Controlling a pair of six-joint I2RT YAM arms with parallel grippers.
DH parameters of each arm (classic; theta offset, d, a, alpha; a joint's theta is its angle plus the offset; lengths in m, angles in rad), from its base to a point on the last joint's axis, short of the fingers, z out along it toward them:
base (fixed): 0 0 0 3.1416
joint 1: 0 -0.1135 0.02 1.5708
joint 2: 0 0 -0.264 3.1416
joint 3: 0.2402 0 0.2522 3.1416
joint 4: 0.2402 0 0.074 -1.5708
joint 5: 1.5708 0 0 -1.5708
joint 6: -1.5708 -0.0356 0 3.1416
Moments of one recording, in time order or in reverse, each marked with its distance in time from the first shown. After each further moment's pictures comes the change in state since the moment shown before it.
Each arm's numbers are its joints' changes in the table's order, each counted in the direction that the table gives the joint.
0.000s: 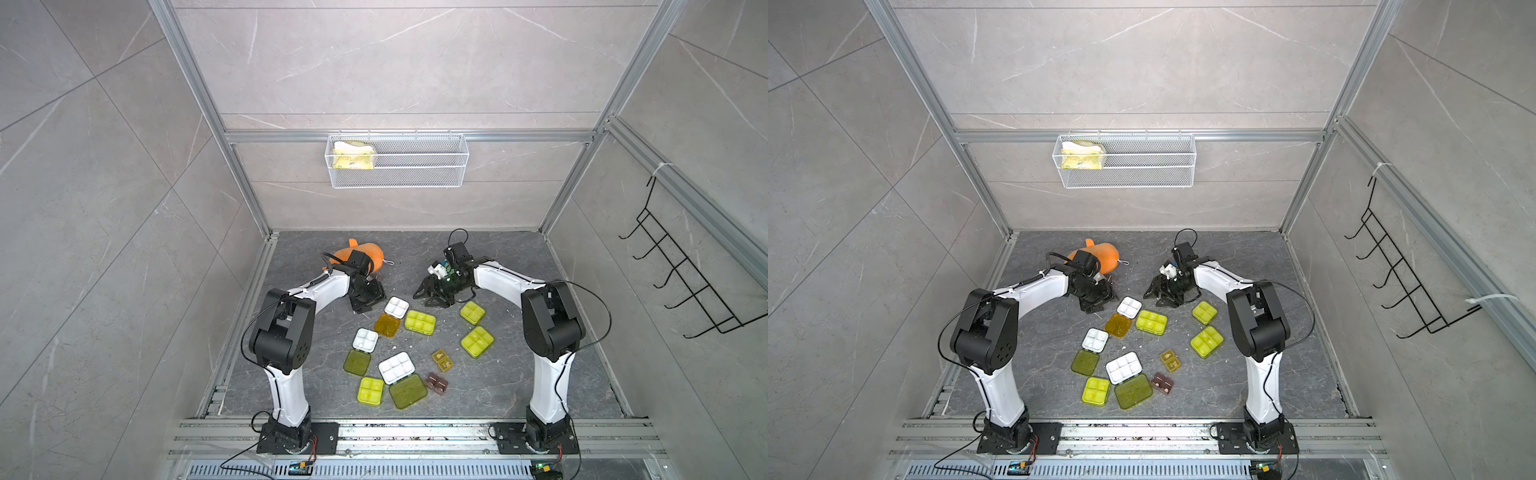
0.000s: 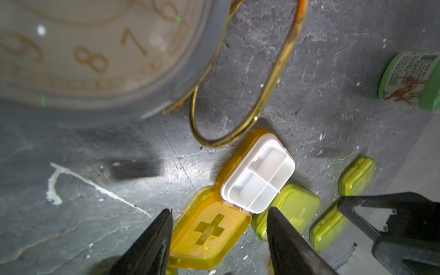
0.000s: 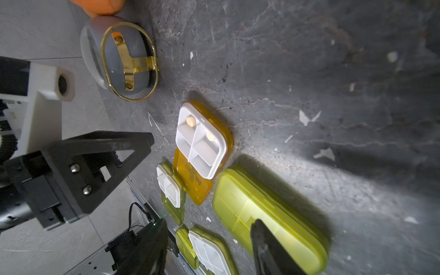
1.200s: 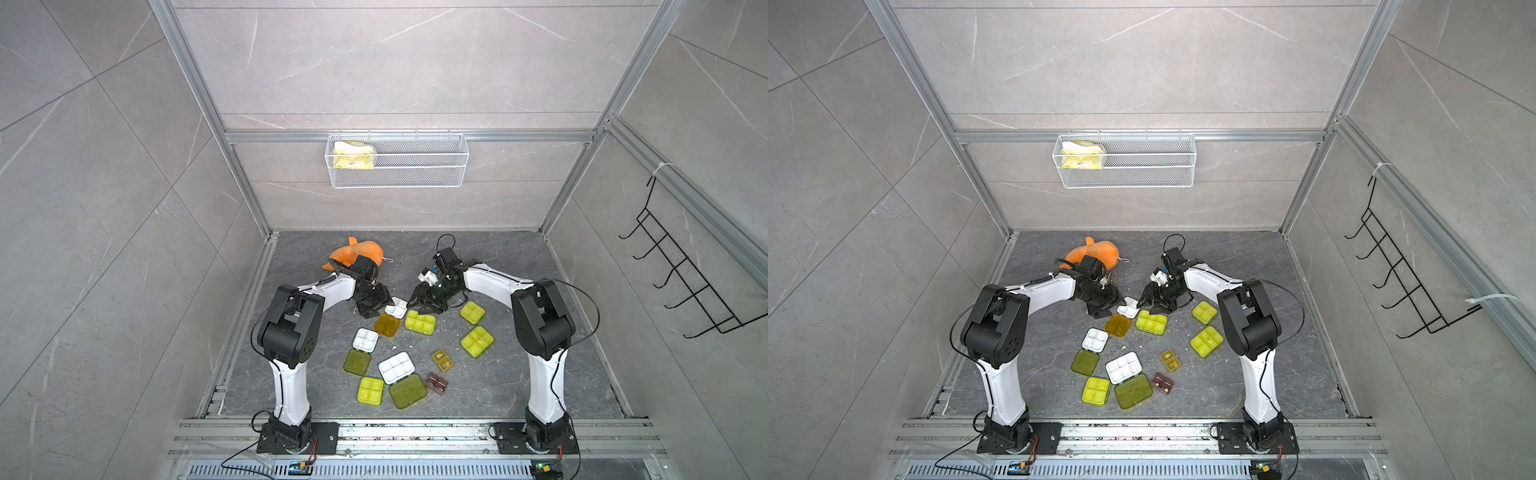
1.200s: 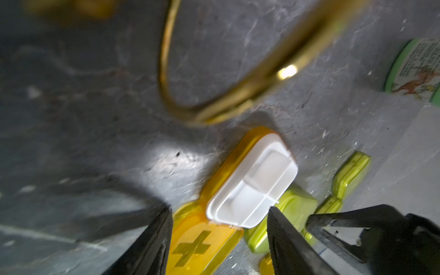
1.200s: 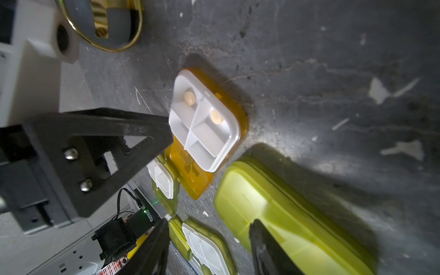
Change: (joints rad) left arm 0.012 0.098 0.024 -0.077 0.079 0.053; right arm -0.064 0.033 0.001 0.045 -0.006 0.045
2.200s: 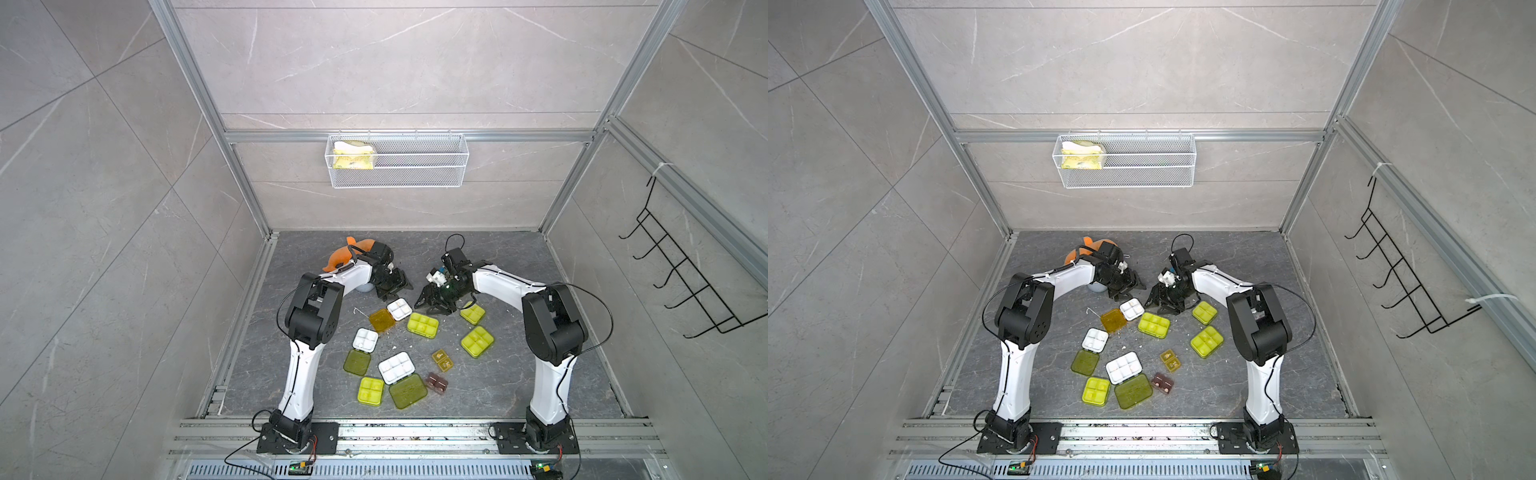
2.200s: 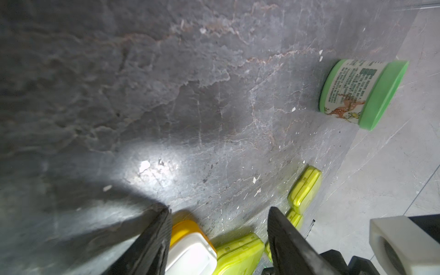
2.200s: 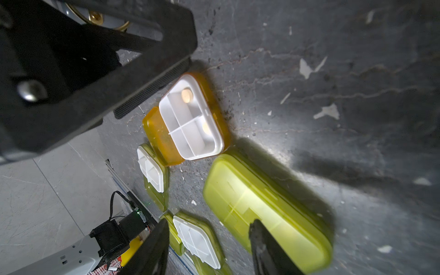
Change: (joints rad) left arm 0.048 0.238 0.328 0.009 0.108 -0.006; right arm 0.034 -0.081 -0.064 0.014 0.046 0.022
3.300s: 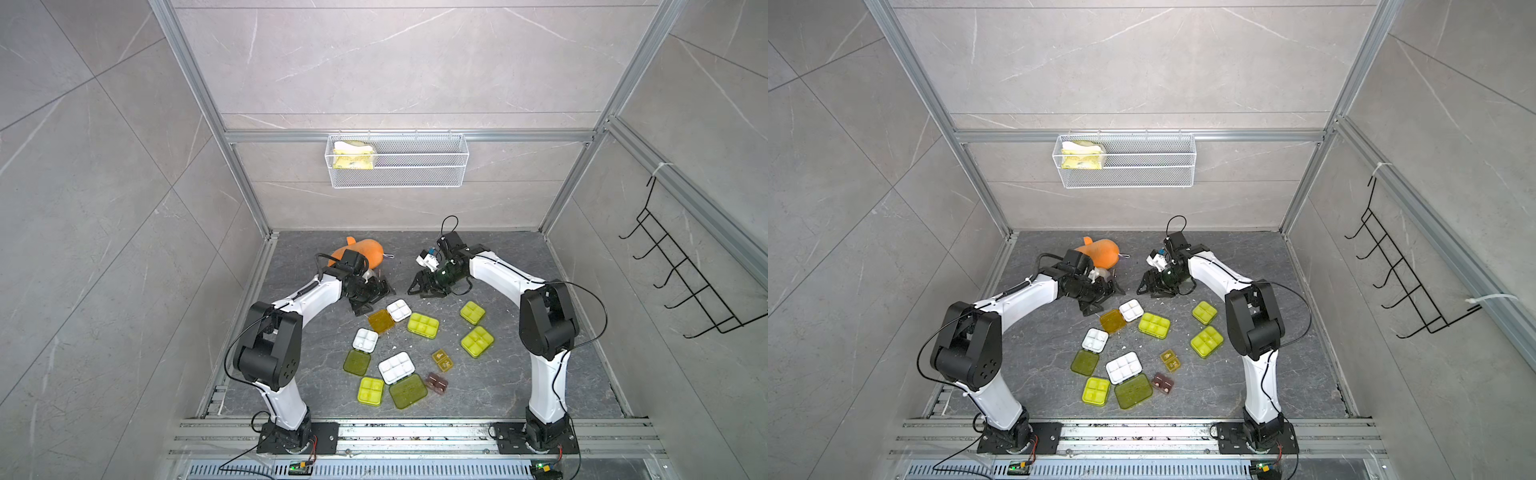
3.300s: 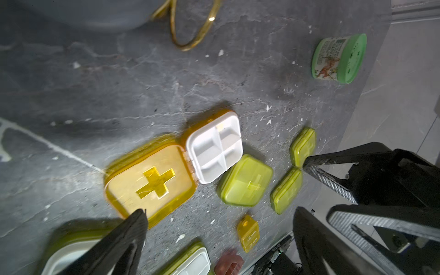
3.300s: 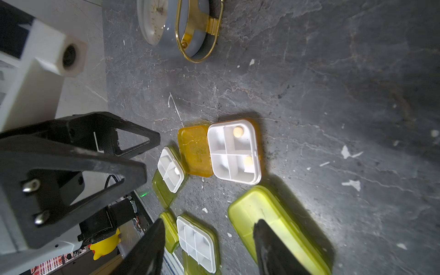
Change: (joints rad) left arm -0.100 -0.488 -0.469 -0.013 -0.034 -0.003; right arm -0.009 0.065 0.246 0.122 -0.027 0.231
